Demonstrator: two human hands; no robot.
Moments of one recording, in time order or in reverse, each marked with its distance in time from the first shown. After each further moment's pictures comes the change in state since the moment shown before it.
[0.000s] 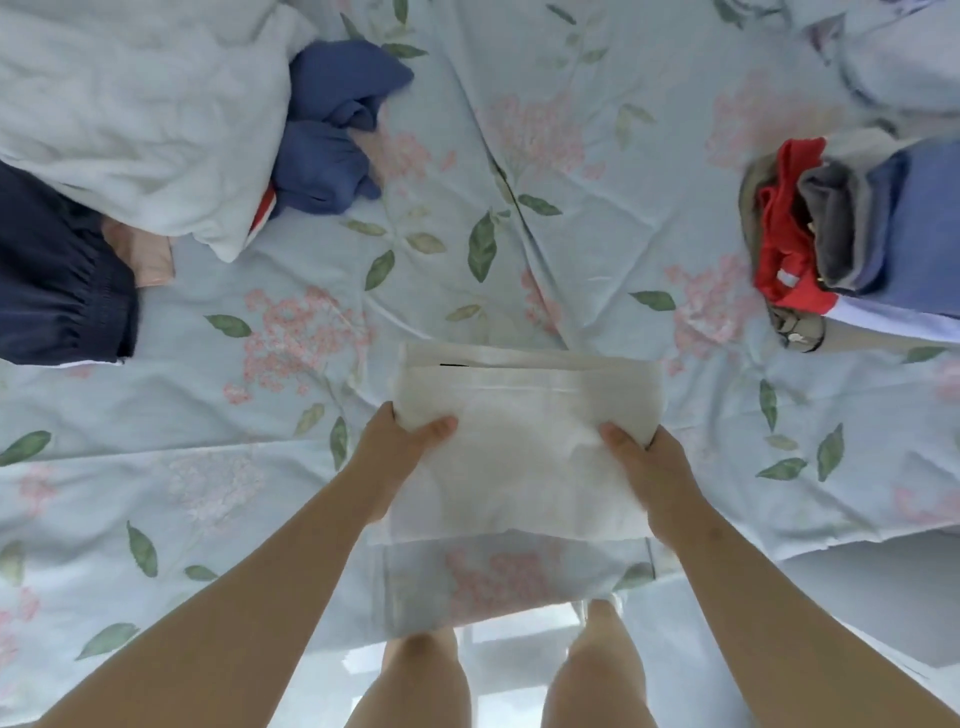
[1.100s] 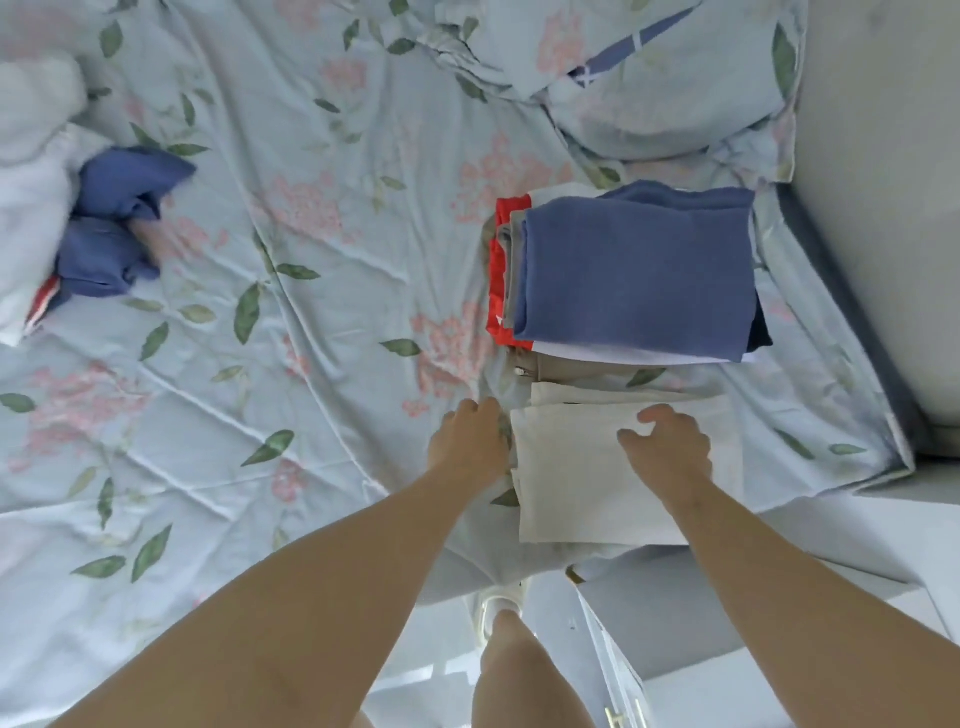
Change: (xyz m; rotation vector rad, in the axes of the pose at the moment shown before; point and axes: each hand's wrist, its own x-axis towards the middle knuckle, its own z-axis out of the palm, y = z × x) left_hand -0.059 0.057 0.395 1.178 -0.022 0.439; right_hand 0.104 -0.011 -0.334 -0.699 0.187 -0.012
